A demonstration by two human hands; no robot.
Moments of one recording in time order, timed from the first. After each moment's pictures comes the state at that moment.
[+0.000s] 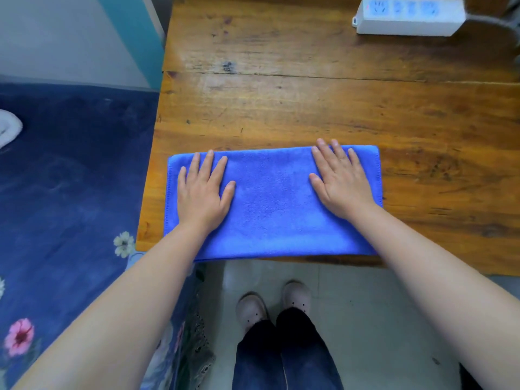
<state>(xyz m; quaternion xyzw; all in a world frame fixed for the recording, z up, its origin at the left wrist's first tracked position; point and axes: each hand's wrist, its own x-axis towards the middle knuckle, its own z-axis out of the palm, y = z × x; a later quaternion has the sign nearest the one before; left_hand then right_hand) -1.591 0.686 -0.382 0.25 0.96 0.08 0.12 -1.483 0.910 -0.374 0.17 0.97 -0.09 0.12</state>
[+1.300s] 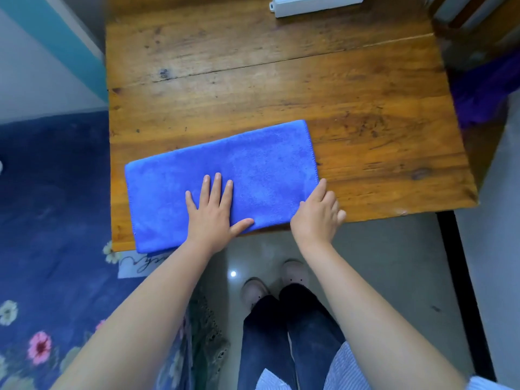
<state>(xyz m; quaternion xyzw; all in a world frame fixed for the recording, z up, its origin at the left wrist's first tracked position) -1.501 0.723 -0.366 0.37 0.90 -0.09 0.21 -1.387 0.855 -0.354 0.56 0.80 -0.20 0.09</state>
